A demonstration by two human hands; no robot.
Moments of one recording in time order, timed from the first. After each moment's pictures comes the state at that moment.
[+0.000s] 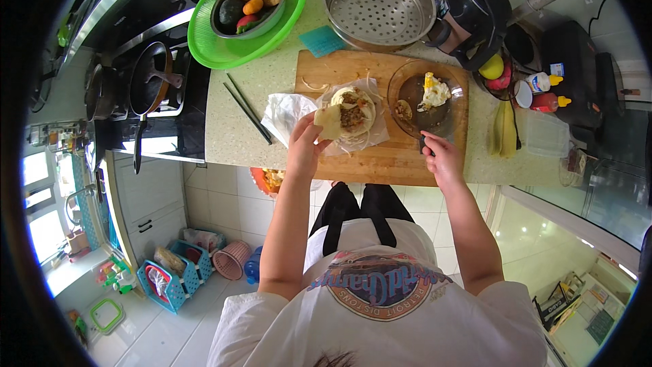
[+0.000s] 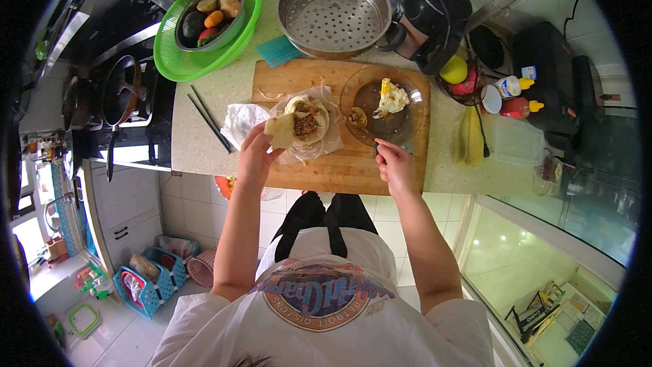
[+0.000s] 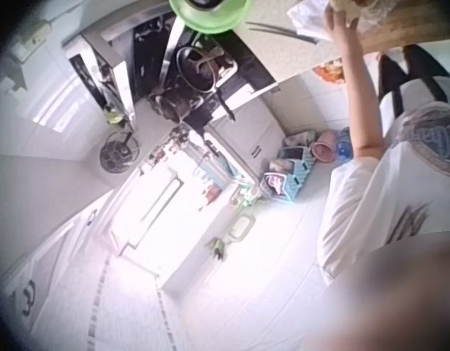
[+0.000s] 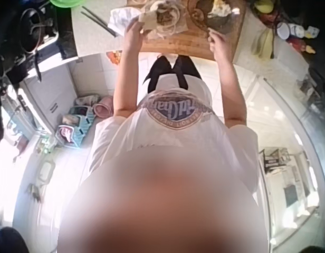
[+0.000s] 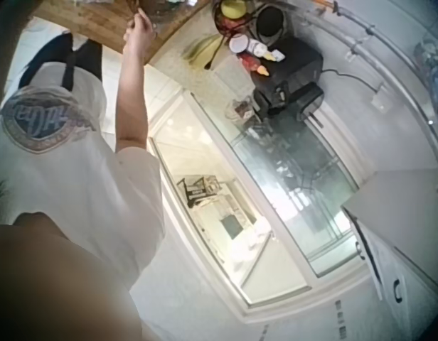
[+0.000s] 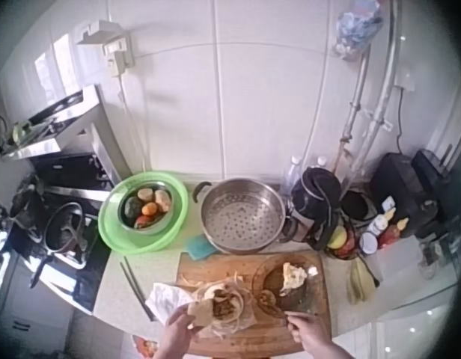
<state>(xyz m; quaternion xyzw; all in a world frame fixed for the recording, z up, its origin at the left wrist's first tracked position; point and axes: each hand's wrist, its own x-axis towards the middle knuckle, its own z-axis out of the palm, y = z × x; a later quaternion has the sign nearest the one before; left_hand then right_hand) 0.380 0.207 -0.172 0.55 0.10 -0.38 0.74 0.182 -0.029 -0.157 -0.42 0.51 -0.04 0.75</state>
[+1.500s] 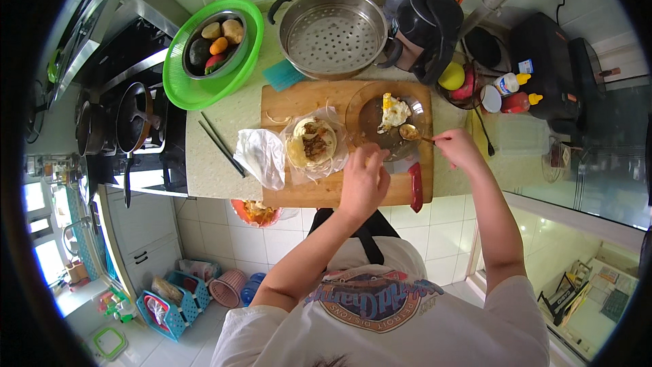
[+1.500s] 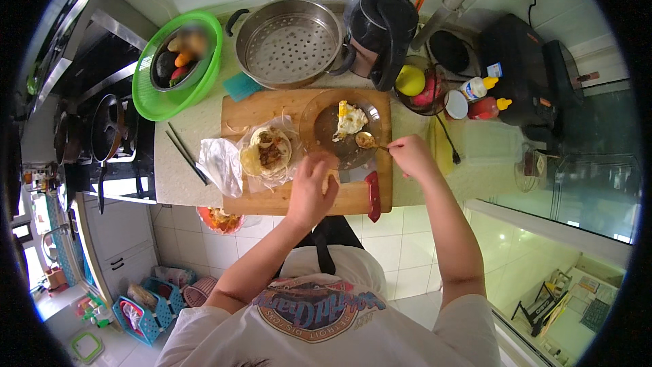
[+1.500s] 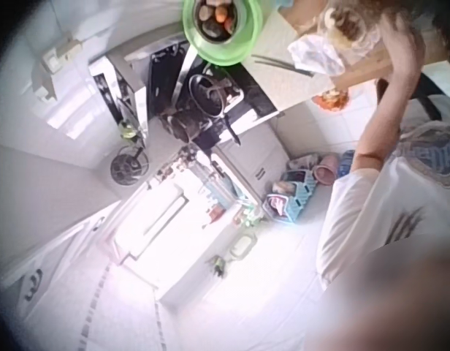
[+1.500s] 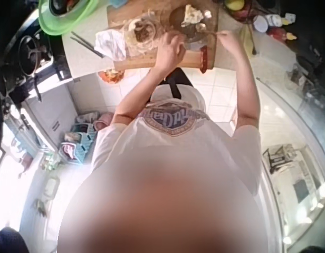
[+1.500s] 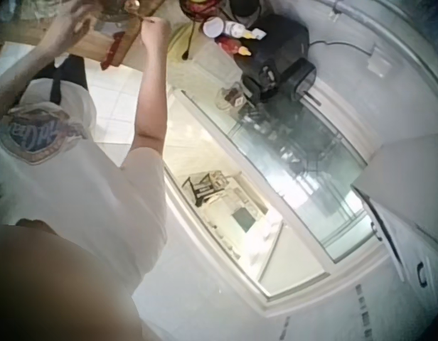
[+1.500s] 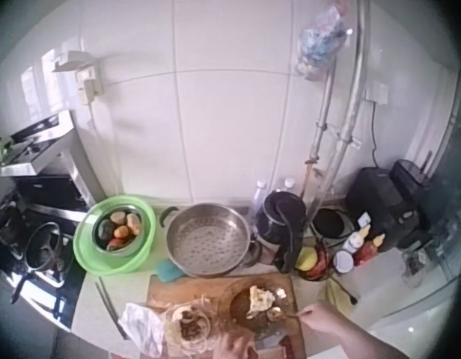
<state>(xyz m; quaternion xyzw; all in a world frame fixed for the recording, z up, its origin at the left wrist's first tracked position) 0.268 0.077 -0.124 0.80 -0.40 -0.09 0.44 0.169 -0.162 -0.102 -0.76 0.46 0.15 0.44</state>
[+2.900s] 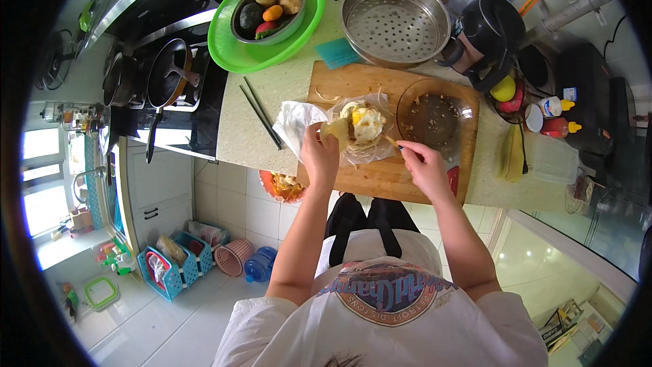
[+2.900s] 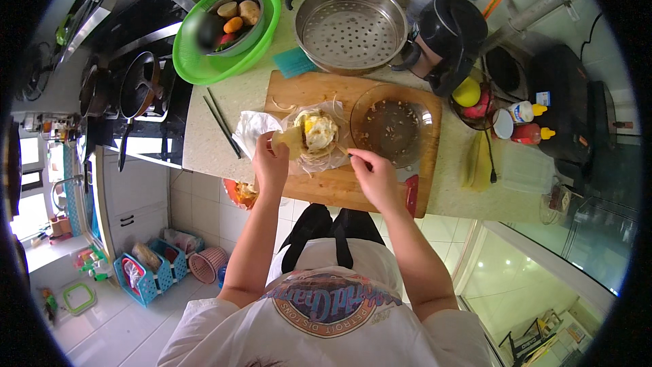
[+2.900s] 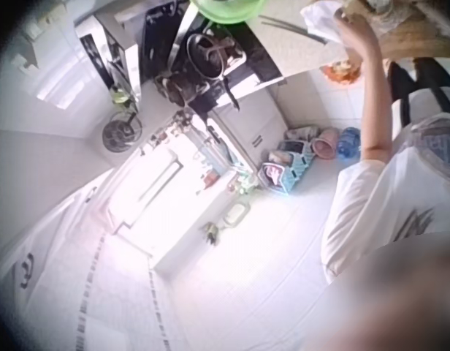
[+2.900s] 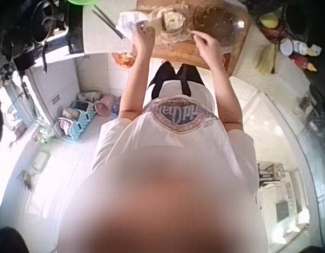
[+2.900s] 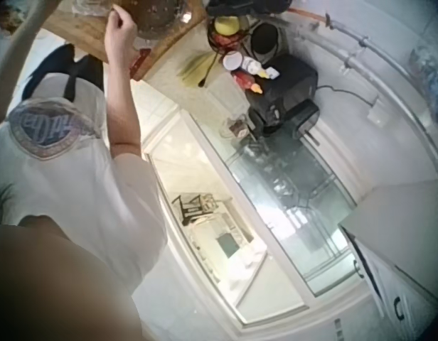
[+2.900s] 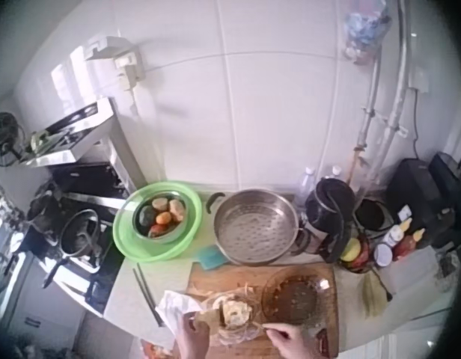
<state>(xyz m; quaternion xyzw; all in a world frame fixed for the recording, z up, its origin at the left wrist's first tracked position) 0.361 0.179 -0.183 0.89 -0.01 -0.05 0.46 0.222 -0.010 -0.142 -0.71 0.33 0.00 0.62</state>
